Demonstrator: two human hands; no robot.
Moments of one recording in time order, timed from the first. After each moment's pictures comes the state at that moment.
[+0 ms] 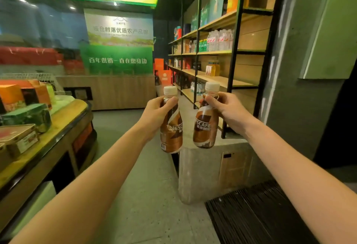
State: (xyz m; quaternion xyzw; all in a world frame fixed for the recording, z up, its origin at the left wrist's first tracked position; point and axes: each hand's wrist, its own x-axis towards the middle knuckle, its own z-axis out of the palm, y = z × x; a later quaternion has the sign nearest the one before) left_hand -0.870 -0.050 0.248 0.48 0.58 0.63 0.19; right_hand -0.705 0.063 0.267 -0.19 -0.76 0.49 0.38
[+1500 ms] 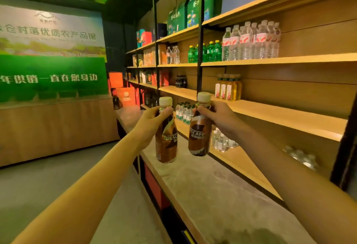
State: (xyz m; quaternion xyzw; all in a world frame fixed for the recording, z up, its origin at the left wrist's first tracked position) left_hand -1.667 0.662 0.279 0.56 0.51 0.58 0.30; right_hand -1.484 0.738 0.290 -0.34 -0.73 0.40 0.44
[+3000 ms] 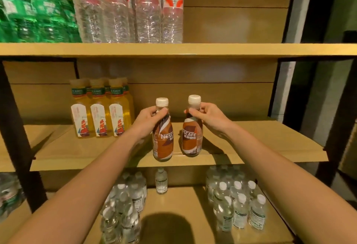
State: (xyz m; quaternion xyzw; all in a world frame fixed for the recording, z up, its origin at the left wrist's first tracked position) left_hand -1.503 1.431 0.264 0.77 0.21 0.33 0.50; right_hand -1.354 1.301 0.273 -0.65 -0.49 0.17 0.56
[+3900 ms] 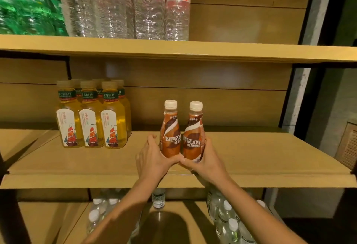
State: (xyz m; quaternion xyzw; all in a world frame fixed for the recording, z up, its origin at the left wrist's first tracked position) left_hand -1.454 1.447 0.174 0.81 0.40 0.36 0.25; right_hand -1.345 1.329 0.179 -0.77 -0.44 0.03 0.46
